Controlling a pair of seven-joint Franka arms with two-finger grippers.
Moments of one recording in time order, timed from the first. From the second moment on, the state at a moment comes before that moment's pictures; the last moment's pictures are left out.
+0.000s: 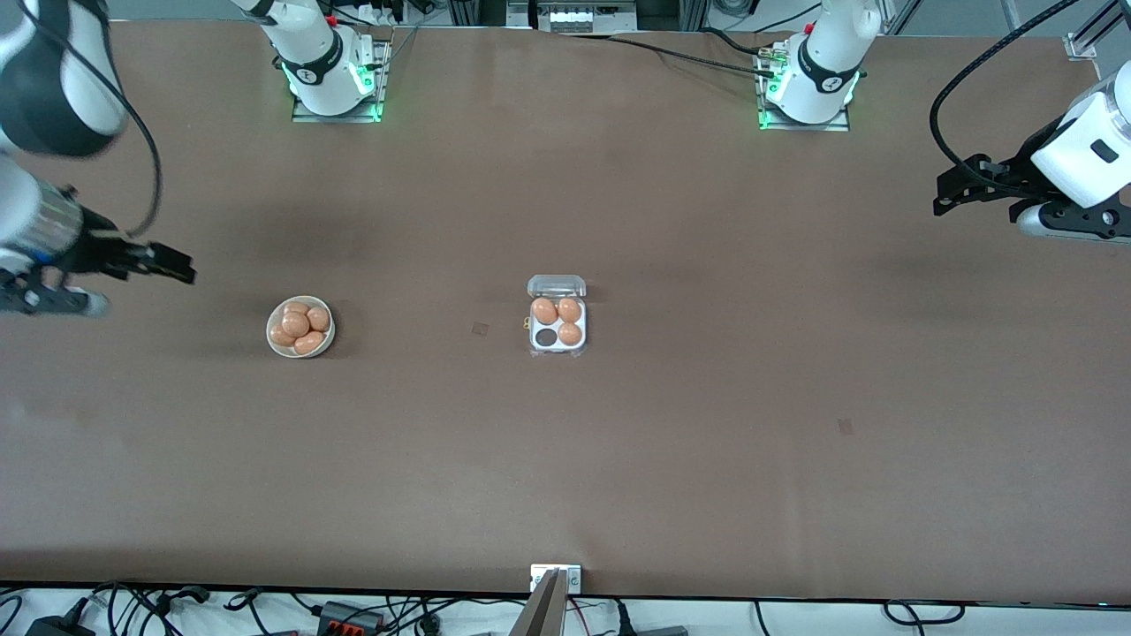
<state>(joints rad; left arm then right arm) 0.06 -0.02 -0.09 -1.64 -0.03 1.53 0.05 0.01 0.19 -0.04 -1.75 -0.01 1.85 0.00</state>
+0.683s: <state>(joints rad) 0.06 -0.02 -0.09 -1.64 -0.03 1.53 0.05 0.15 0.42 -0.04 -1.77 -0.01 2.01 0.01</state>
